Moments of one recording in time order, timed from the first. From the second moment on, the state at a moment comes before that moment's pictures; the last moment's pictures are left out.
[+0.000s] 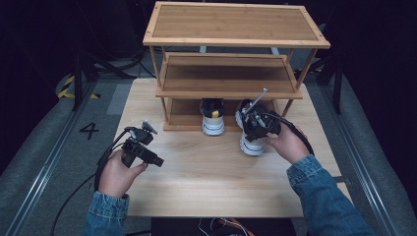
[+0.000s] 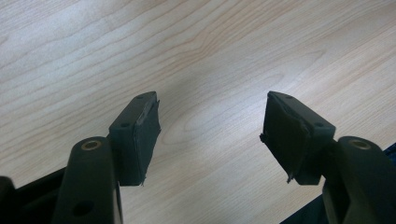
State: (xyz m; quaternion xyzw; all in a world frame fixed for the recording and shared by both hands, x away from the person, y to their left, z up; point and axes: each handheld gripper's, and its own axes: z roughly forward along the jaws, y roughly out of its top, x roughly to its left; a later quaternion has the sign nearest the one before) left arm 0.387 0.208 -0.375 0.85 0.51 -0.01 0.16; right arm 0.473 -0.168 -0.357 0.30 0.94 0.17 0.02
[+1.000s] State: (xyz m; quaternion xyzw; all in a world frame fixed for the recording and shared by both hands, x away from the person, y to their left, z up) left arm 0.388 0.201 -0.378 0.86 0.49 -0.01 0.15; right arm 0.508 -0.117 -0.382 0.27 0.94 0.17 0.13
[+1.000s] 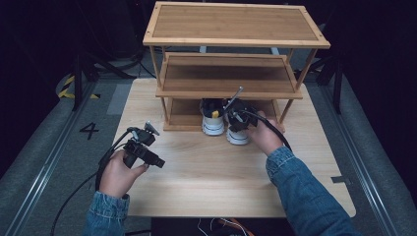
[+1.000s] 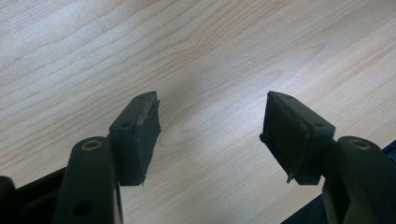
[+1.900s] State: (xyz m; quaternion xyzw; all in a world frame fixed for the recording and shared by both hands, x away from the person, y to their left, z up) left arm 0.403 0.183 -0.379 0.87 0.47 -0.02 0.14; right arm 0.448 -0.177 -0.364 0.32 0.89 0.29 0.12
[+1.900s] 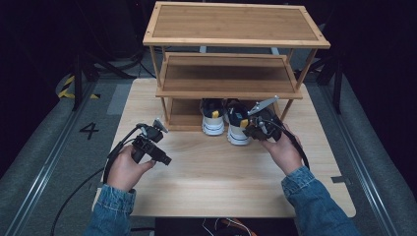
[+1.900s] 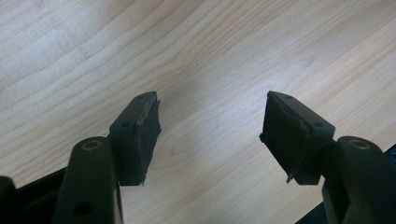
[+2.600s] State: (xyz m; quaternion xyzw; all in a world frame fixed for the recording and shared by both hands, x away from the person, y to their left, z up) left arm 0.400 0.185 -0.380 0.87 0.47 -0.02 0.14; right arm 0.478 -0.166 -0.402 0.34 0.88 0.30 0.12
